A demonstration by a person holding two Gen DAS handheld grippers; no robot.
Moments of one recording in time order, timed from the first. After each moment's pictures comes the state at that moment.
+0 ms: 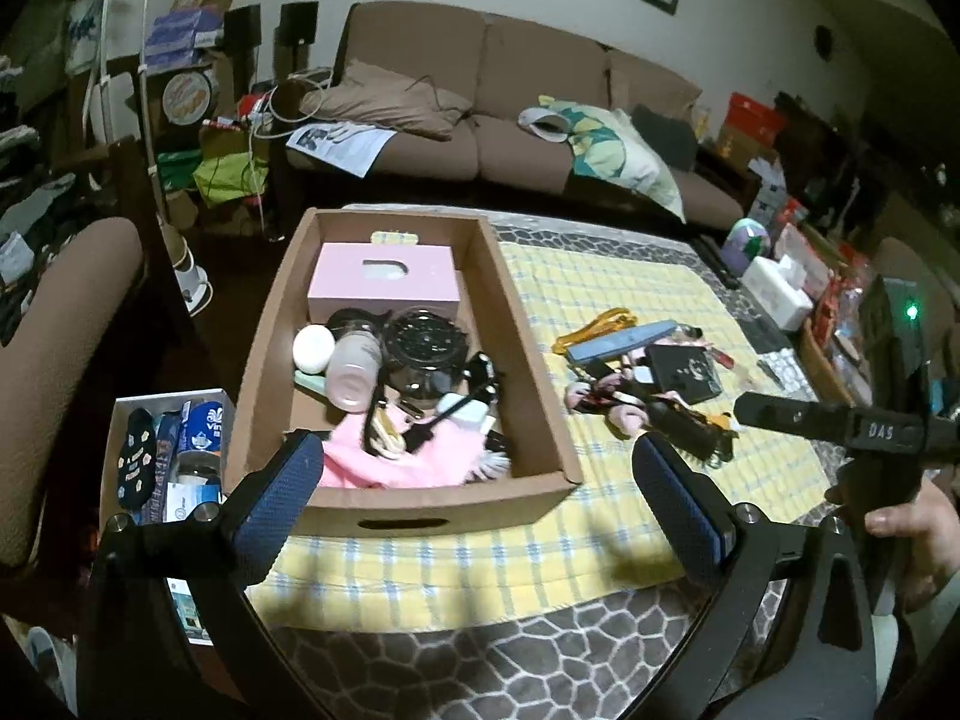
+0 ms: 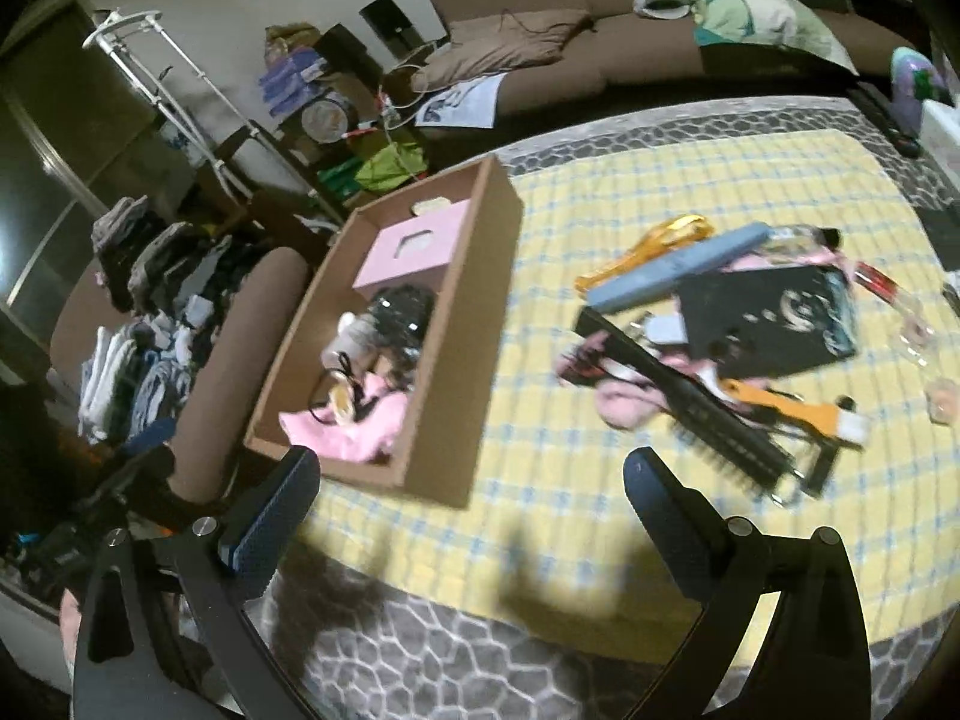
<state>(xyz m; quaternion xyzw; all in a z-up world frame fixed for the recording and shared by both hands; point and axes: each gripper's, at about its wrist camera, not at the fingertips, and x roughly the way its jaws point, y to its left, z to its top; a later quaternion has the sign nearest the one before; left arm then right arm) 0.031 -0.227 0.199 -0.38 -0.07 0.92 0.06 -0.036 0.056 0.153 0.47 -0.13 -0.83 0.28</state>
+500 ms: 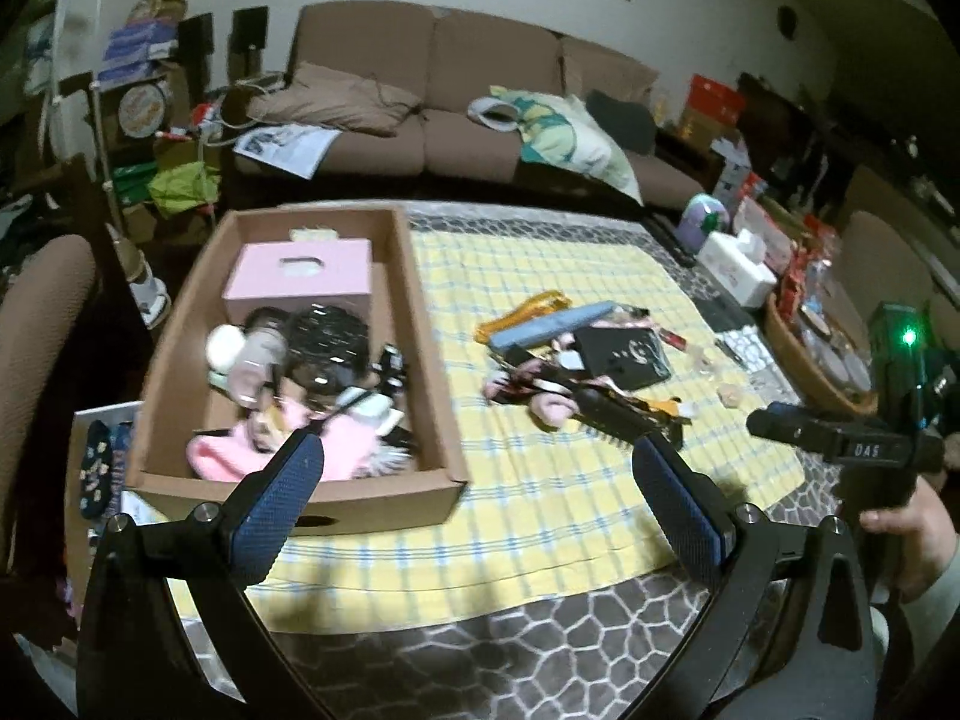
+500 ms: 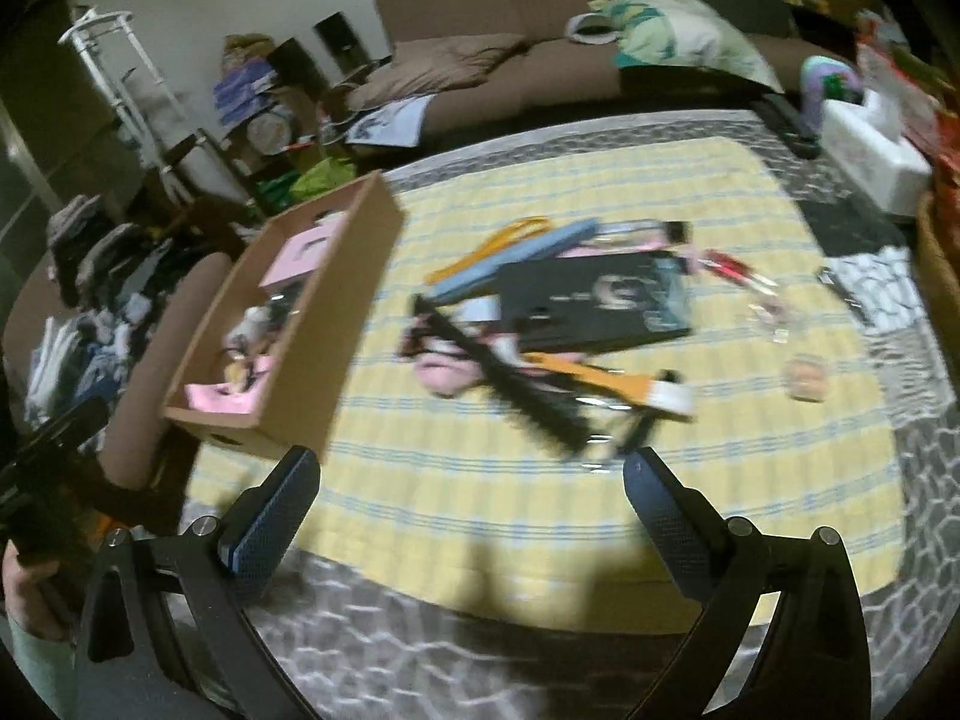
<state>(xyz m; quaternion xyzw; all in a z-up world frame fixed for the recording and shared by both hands) 0.025 -0.154 0.185 -0.38 -0.06 0.92 0.11 -0.016 0.159 0.137 0.45 -0.09 -0.86 0.21</state>
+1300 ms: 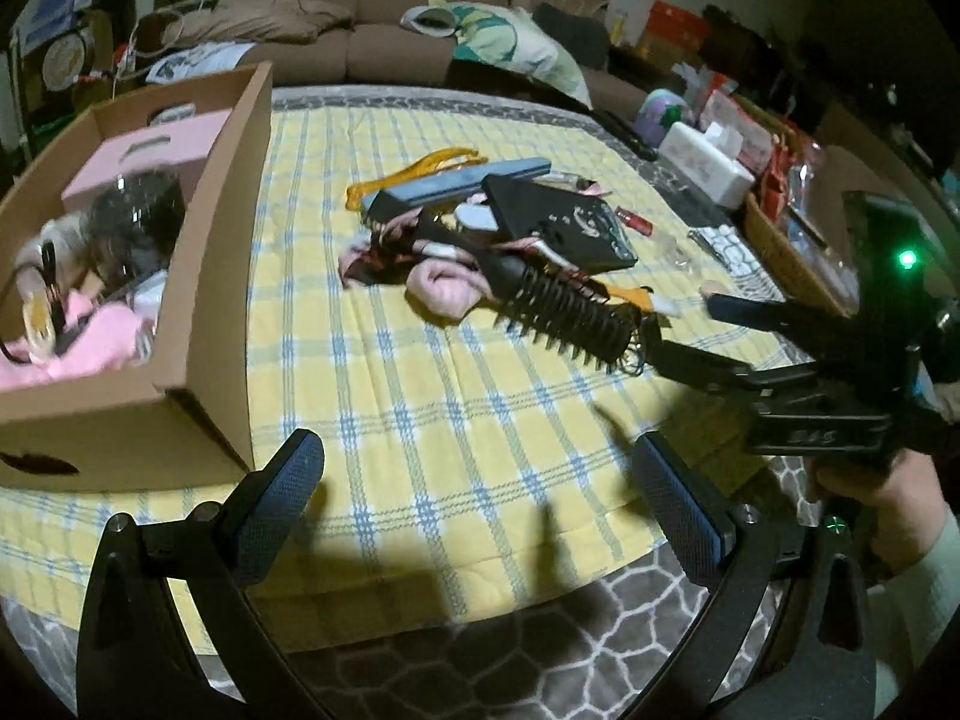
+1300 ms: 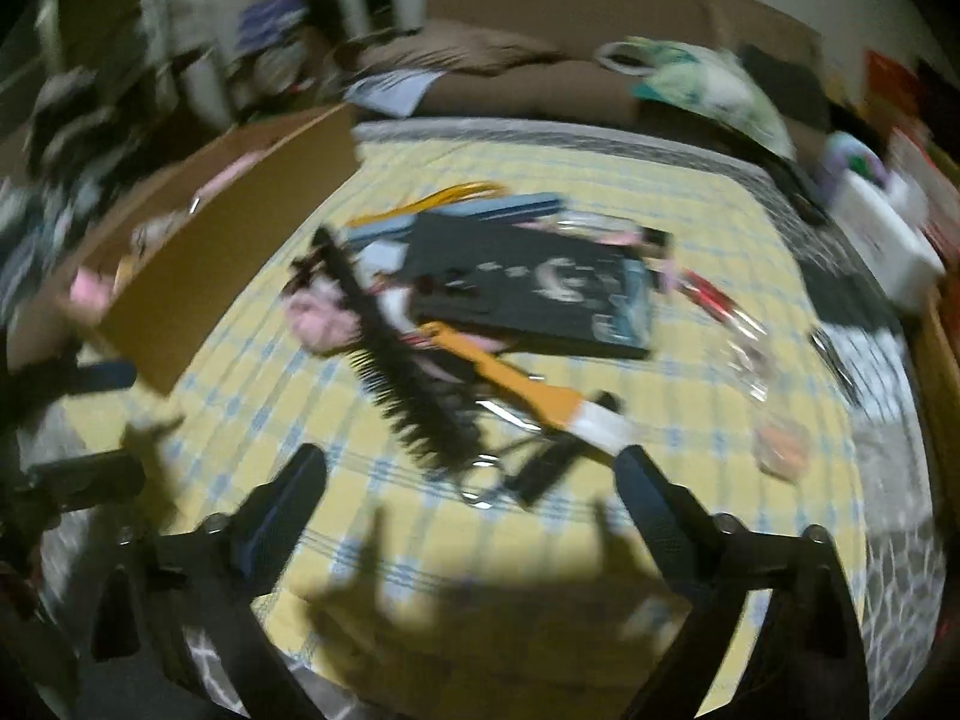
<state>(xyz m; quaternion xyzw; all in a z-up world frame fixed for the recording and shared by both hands) -0.002 -0.067 0.063 -0.45 -0.06 0.87 0.17 -0.043 0.150 0.054 0.41 0.07 -0.88 0.22</state>
